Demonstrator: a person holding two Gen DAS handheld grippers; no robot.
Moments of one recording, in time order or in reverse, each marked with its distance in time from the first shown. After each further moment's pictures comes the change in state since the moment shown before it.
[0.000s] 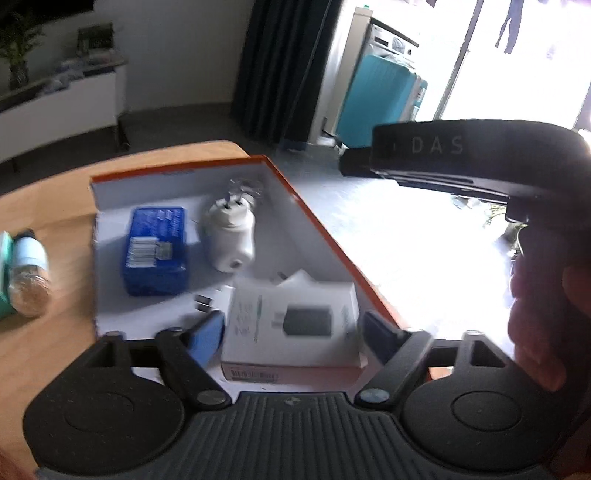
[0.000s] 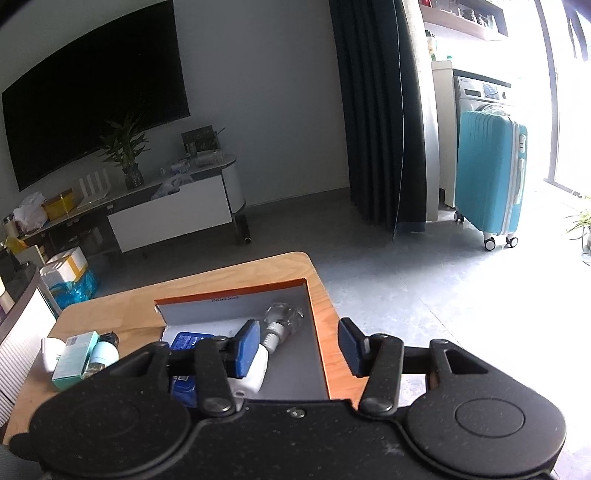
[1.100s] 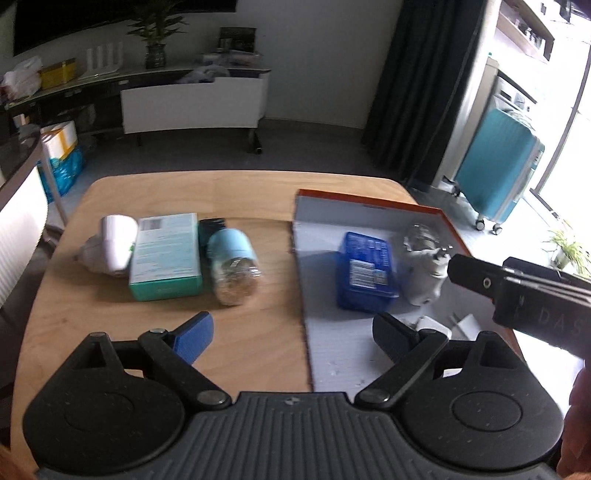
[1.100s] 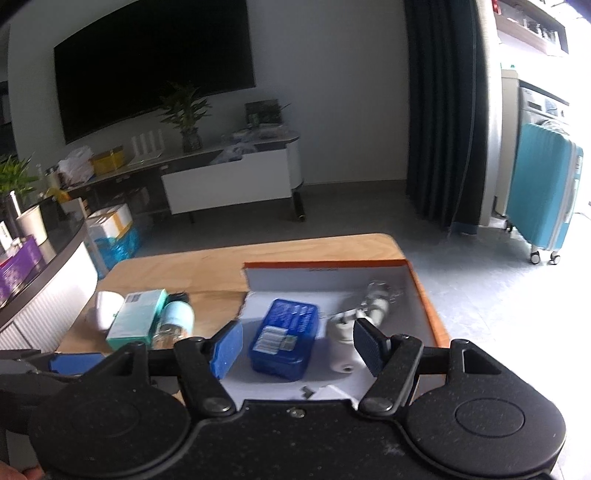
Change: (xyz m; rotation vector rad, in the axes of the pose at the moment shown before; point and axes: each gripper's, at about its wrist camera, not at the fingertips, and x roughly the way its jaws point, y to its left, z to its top) left arm -0.073 0.105 -0.004 -0.235 -0.077 0.326; right arm 0.009 0.097 -0.021 -0.142 0.069 0.124
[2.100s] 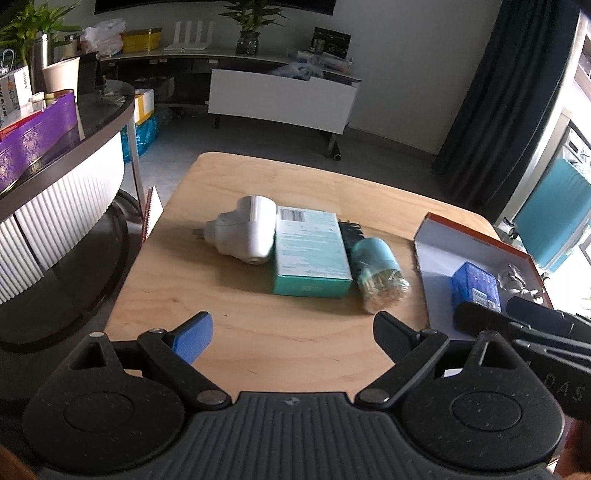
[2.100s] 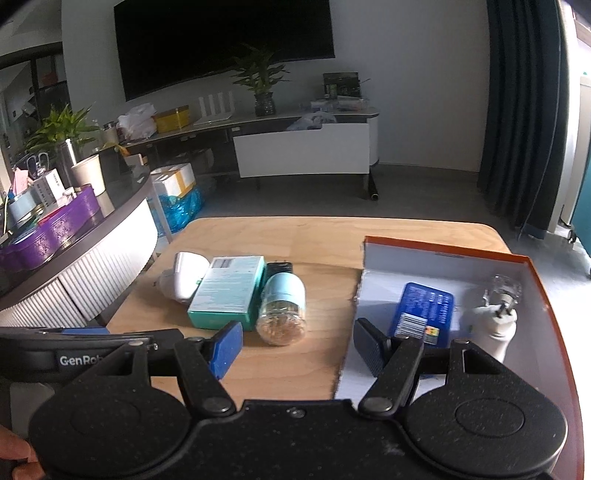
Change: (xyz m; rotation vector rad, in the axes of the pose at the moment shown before) left arm -0.006 0.102 -0.003 -0.184 -0.016 0.129; right arm 0.038 0.095 -0.007 -0.121 0.083 0.164
